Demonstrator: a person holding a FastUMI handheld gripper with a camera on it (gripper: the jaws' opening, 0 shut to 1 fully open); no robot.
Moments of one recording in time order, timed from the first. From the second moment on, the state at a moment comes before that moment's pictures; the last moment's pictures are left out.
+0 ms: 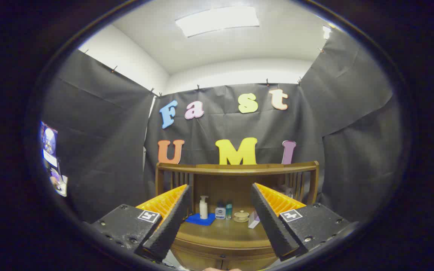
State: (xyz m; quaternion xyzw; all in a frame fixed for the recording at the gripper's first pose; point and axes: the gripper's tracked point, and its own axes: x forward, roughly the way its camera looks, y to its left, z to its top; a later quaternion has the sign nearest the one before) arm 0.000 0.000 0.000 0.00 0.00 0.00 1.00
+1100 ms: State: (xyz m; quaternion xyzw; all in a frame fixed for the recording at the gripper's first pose) arm -0.004 -0.052 -0.040 0.02 0.00 -0.06 1.00
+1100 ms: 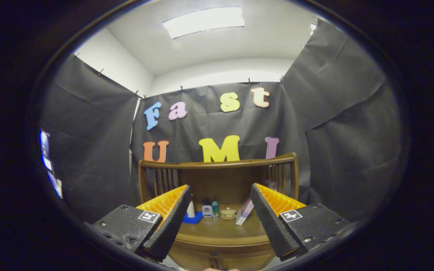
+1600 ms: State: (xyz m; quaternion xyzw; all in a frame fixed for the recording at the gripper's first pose) arm 0.030 -0.034 -0.150 0.01 0.05 -0.06 1.00
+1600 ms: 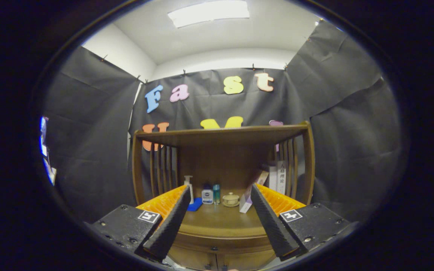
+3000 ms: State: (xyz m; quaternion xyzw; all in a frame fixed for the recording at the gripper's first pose) arm 0.091 -0.028 -0.462 0.02 0.25 -0.08 0.96
